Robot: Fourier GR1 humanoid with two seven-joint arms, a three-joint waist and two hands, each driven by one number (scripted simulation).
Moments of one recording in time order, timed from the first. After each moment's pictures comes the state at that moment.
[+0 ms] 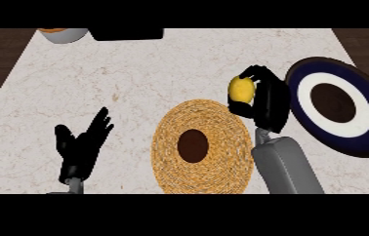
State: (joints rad) left arm 0.03 0.13 -0.06 -1.45 0.13 0.07 0.22; right arm -0.37 -0.01 0.17 -1.39 1.13 -0.52 0.43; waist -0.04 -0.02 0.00
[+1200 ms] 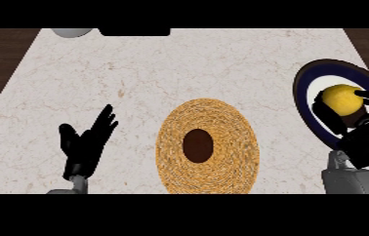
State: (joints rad) left arm 0.01 0.11 -0.07 -1.45 0.11 0.04 0.20; right arm -0.12 -0.25 -0.03 -1.59 1.05 -1.04 0.67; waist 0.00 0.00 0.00
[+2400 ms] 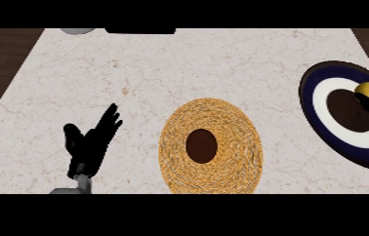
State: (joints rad) left arm 0.01 0.10 -0.08 -1.44 0.10 0.03 0.19; right arm -0.37 -0.57 -0.30 -0.80 0.09 -0.70 -0.11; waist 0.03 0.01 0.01
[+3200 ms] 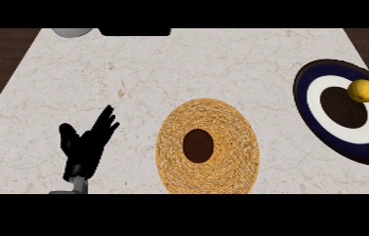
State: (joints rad) left arm 0.02 0.10 -0.06 -1.47 0.10 0.04 0.23; right arm -0.32 -0.56 -0.65 -0.63 -0.30 -0.29 -0.63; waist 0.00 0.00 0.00
